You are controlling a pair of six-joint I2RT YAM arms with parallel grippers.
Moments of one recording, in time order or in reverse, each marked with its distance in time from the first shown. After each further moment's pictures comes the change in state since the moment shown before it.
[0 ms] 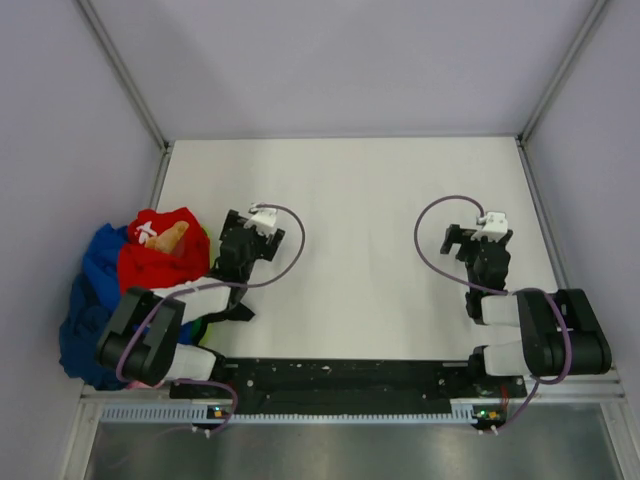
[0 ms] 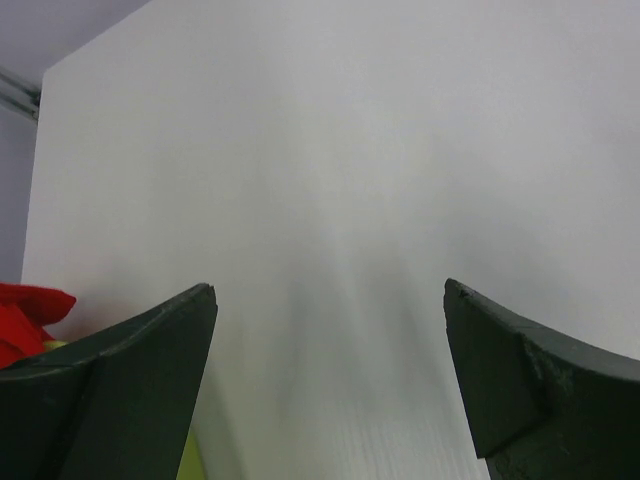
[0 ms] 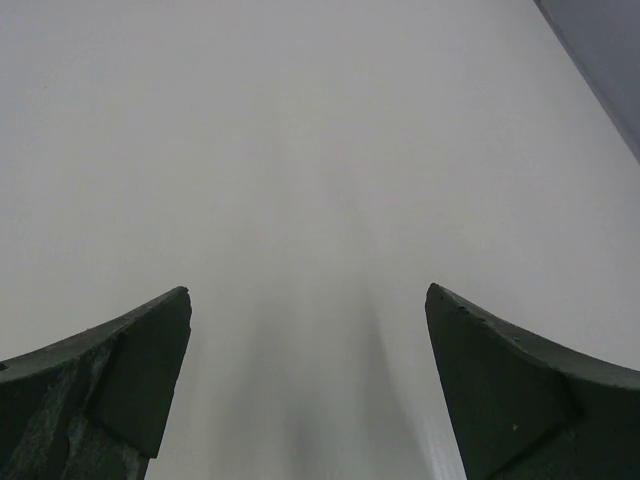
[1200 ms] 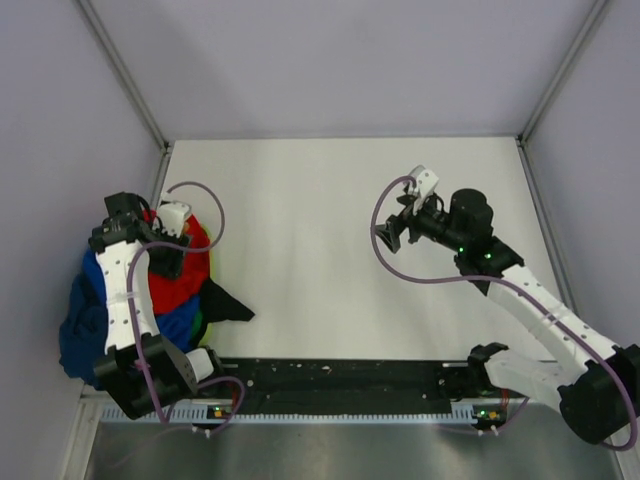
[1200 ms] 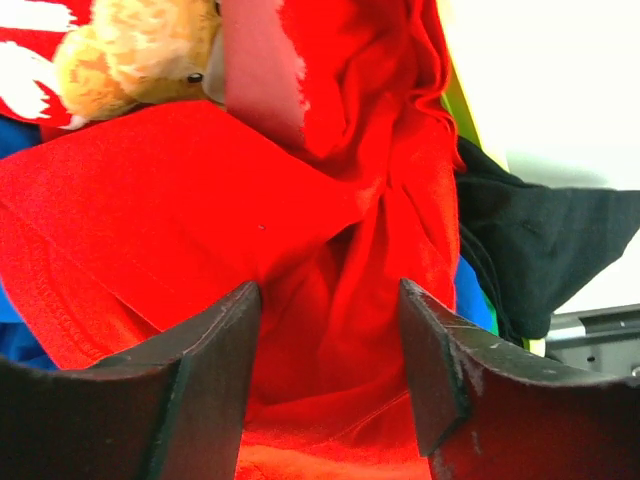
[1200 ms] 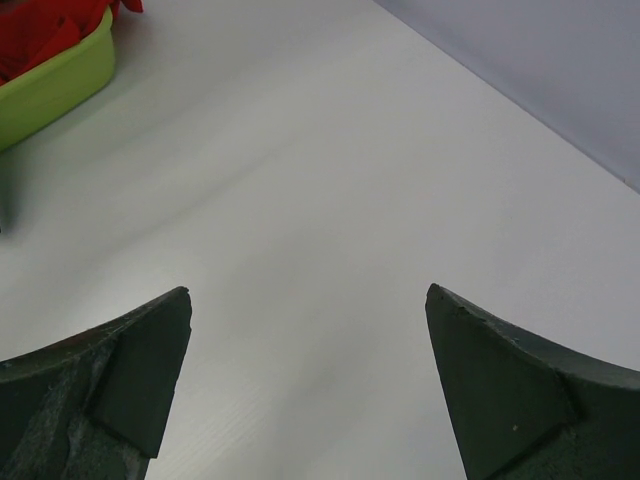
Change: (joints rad) left arm 0.751 -0.180 0.742 -1.769 0.393 0.367; right arm 0.431 -0.327 0.642 -1.039 -0.511 -0.199
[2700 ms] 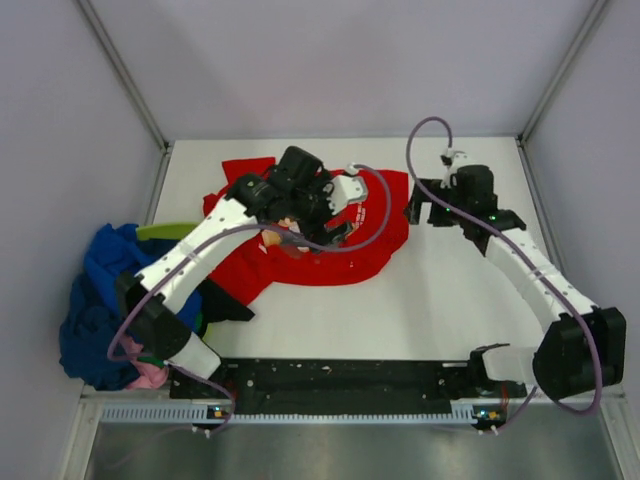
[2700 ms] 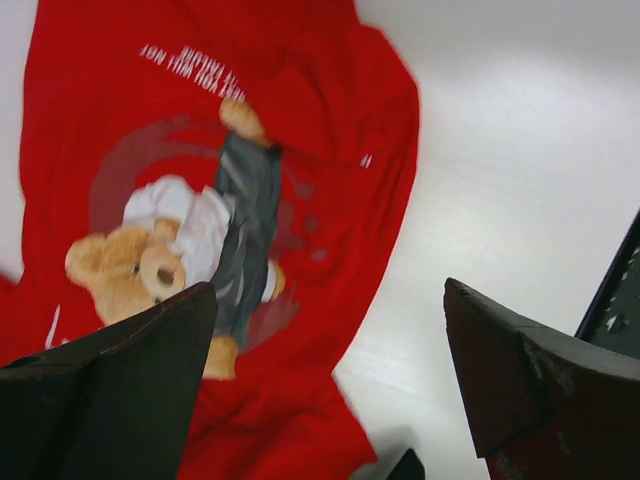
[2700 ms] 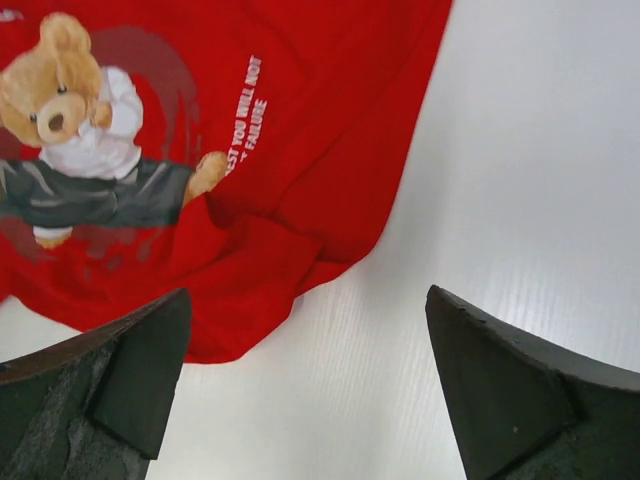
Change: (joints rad) left arm -1.119 0.420 0.523 0.172 0.155 -0.191; right arm -0.256 0.196 0.161 -0.326 0.240 0.411
